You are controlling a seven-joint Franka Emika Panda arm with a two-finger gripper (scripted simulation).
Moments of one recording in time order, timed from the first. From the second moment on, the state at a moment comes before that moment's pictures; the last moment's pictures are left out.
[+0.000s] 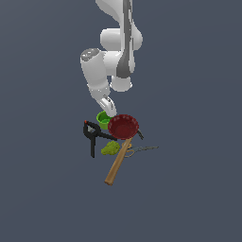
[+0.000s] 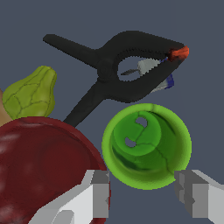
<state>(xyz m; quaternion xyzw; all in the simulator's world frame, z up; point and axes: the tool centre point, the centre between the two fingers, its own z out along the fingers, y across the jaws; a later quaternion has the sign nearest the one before) -0.142 -0.081 0.134 -0.88 0.48 0.01 0.06</state>
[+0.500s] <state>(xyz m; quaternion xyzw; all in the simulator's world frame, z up) -0.188 -0.098 0.106 -0.82 0.57 0.01 0.05</state>
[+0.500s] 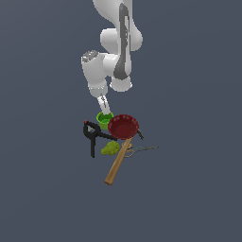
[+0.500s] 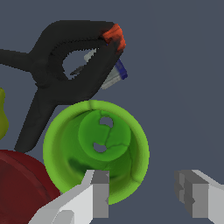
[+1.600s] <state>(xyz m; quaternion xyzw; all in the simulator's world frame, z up) -0.193 -0.097 0.076 -0.81 0.58 0.01 0.05</state>
